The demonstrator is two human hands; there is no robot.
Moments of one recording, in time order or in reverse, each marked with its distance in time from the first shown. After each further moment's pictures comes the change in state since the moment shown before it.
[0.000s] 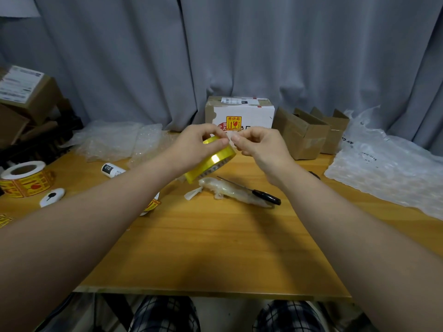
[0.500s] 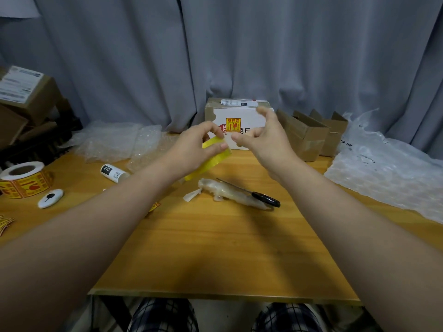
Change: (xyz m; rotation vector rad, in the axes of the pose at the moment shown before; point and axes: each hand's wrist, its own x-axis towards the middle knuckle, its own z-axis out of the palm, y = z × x) left_hand -0.002 -0.003 0.000 0.115 0.034 0.009; right_hand 0.005 -0.018 -0.002 -0.092 0.065 0.000
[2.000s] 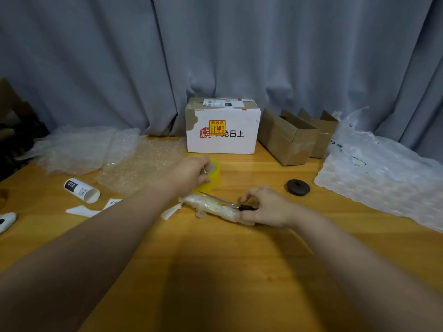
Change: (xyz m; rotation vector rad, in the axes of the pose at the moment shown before) left_hand 0.054 -0.069 0.068 0.349 -0.279 -0.020; right_hand -0.008 0.107 -0.037 -0.676 -0.589 0.290
